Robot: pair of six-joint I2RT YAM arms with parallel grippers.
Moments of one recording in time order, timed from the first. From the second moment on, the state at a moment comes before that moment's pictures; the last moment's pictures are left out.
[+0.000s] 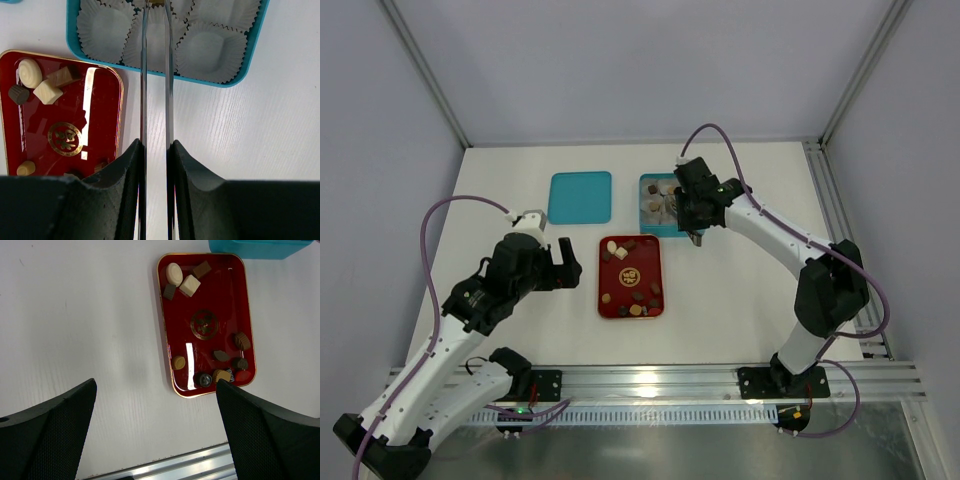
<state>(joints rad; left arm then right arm) -0.54 0.75 0.85 -0.76 -0.17 -0.47 0.57 1.69 1.42 -0.70 0.16 0.37</state>
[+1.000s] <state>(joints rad) -0.54 0.75 0.85 -0.76 -0.17 -0.47 0.68 1.51 1.38 -0.69 0.20 0.41</state>
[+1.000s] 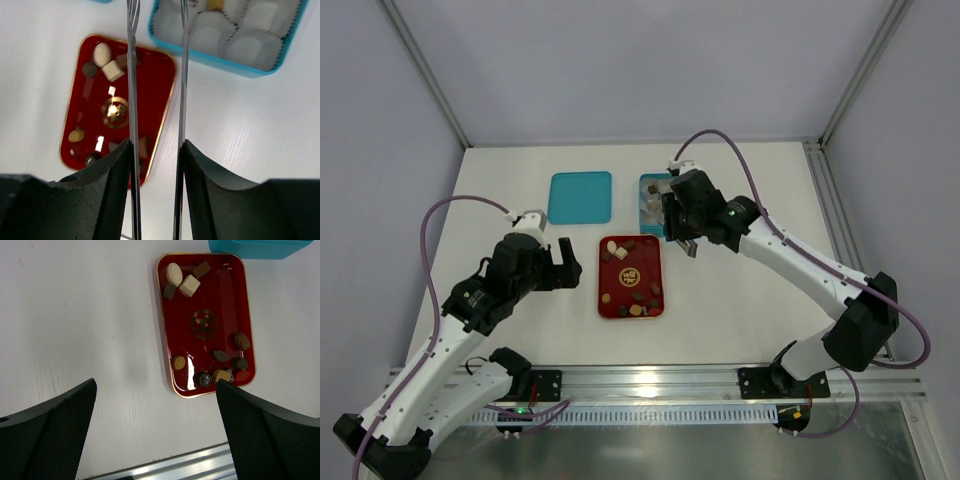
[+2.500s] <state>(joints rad) -0.54 0.75 0.85 -0.76 -0.17 -0.47 0.97 1.62 1.27 -0.65 0.20 0.49</state>
